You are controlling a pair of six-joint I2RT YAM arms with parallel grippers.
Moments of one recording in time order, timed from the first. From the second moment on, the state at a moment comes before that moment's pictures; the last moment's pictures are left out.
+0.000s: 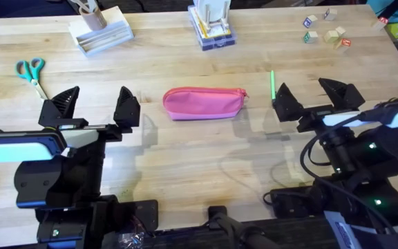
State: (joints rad) left arm 0.00 0.00 0.01 -0.02 0.01 0.00; right arm 0.00 0.00 0.01 -0.09 -0.04 0.00
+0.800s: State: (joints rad) left arm 0.00 0.00 0.01 -0.01 -0.01 0.01; right arm 0.00 0.00 0.01 -0.11 -0.02 0.00
